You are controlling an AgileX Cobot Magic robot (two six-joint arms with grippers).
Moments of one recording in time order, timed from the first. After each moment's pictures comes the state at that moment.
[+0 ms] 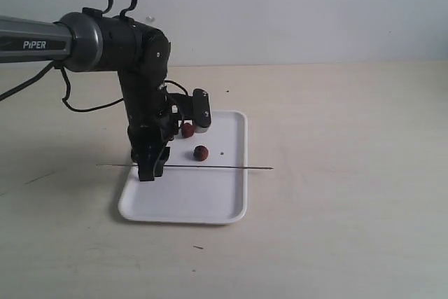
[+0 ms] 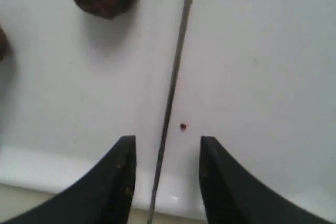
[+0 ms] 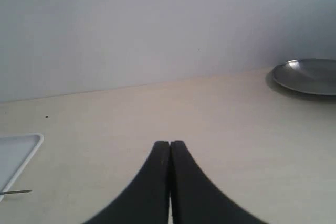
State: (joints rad) left arm -0.54 2.26 -1.68 0.06 1.04 0.97; right arm -0.18 0.04 0.00 0.05 0.19 0.06
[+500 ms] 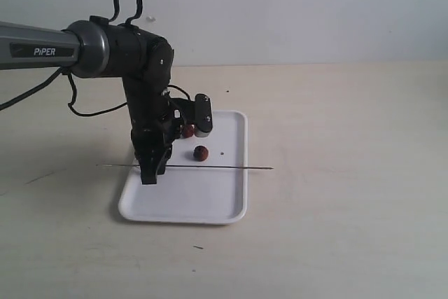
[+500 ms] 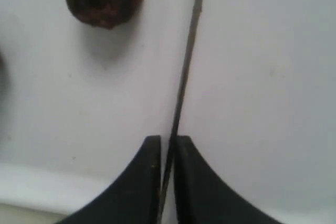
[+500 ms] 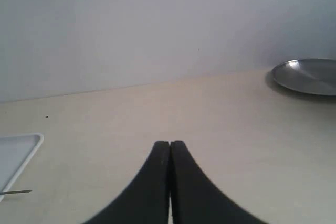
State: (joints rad) left arm -0.54 2.30 -1.69 0.06 1.02 0.97; right arm -0.18 0.04 0.00 0.05 0.19 0.06
